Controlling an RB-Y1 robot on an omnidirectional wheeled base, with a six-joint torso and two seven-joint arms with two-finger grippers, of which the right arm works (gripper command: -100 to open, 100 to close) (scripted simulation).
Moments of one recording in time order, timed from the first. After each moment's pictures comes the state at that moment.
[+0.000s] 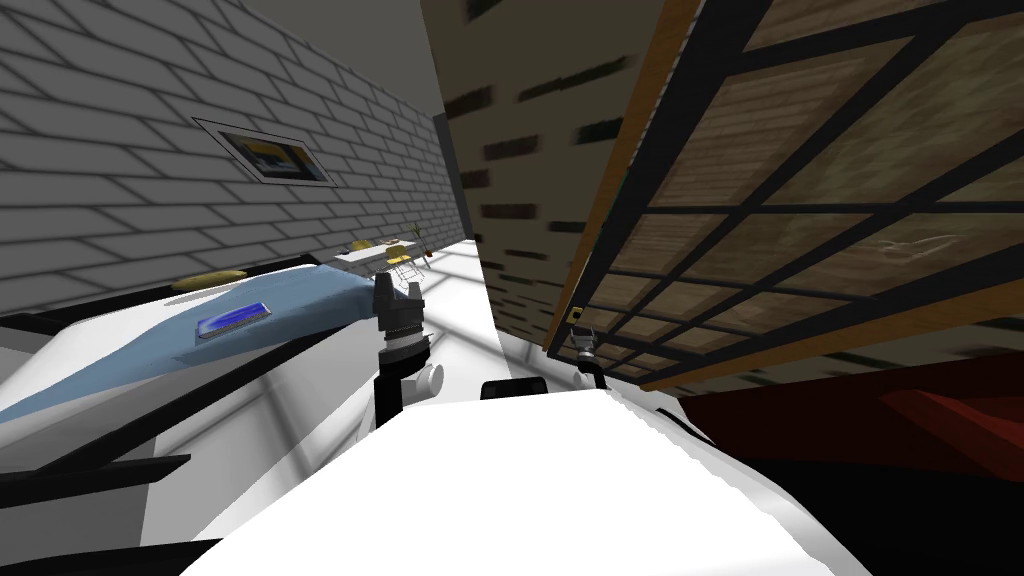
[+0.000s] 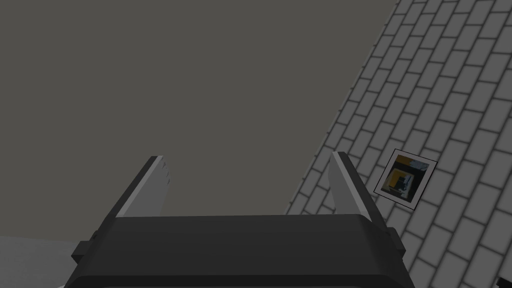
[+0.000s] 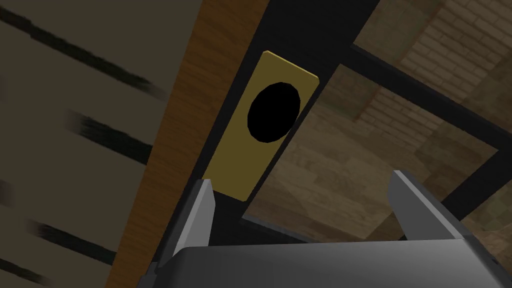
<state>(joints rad) -0.03 -0.33 0.35 -0.63 -0.89 -0.99 -0.85</state>
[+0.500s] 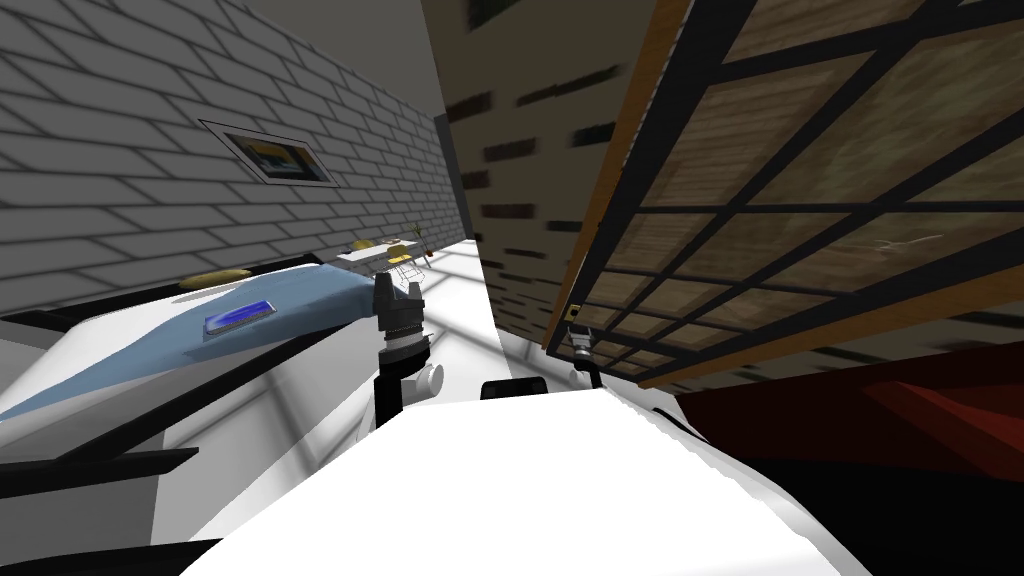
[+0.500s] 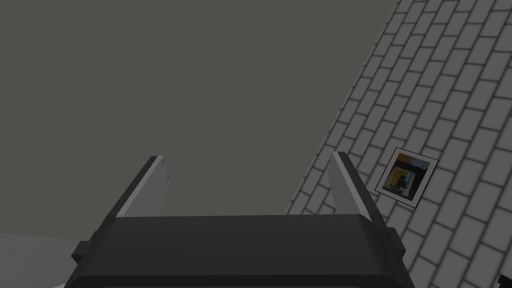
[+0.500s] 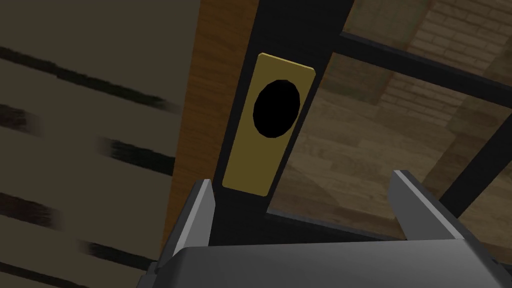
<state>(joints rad) -0.04 -0.31 0.36 -0.66 -0.91 -0.97 -0.97</state>
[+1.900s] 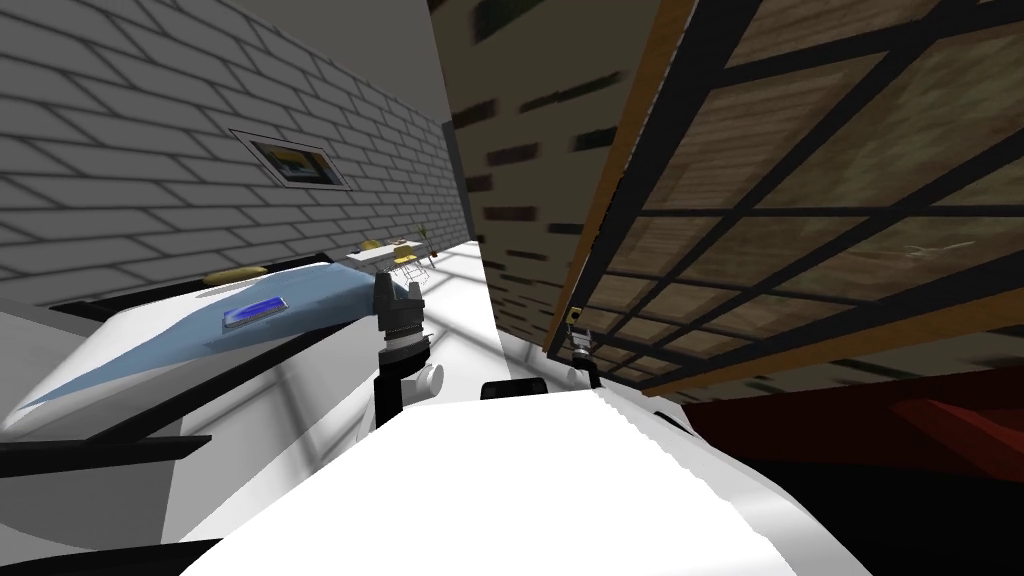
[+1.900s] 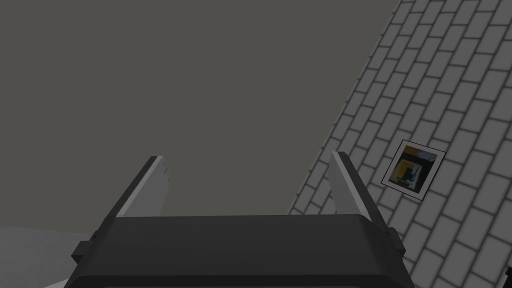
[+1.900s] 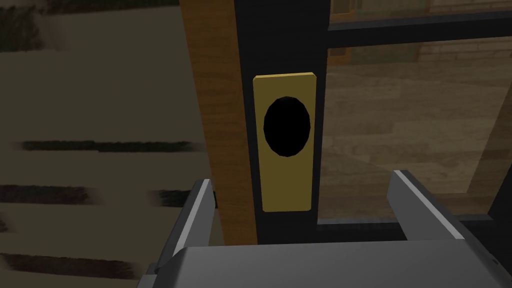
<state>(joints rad) -0.02 -0.31 0.35 -0.73 -0.97 -0.94 -1.25</state>
